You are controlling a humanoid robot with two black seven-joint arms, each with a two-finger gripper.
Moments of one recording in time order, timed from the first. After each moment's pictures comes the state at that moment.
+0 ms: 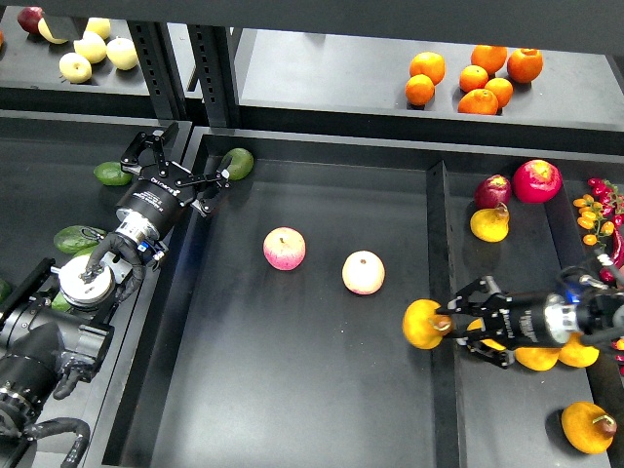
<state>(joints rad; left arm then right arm) -0.51 0.00 -1.42 -0.69 -0.01 -0.49 0.25 0.63 -0.61 0.45 0.91 -0.08 0.58 -0.49</state>
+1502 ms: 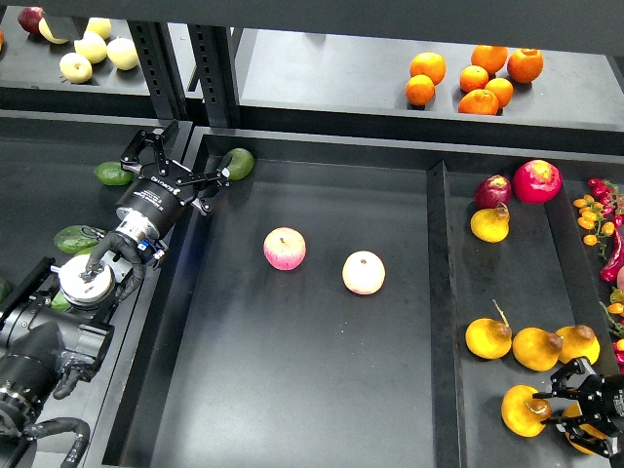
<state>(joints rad) -0.51 0.00 -1.42 -0.69 0.00 -0.49 0.25 0.48 -0.72 0.30 0.78 -0.04 0.58 -0.49</state>
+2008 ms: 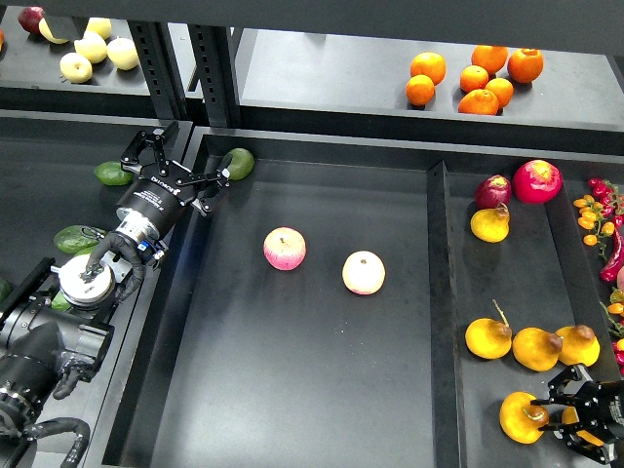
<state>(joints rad) -0.51 0.00 -1.42 -0.69 0.00 -0.49 0.25 0.46 -0.68 0.31 0.75 -0.04 0.58 -0.49</state>
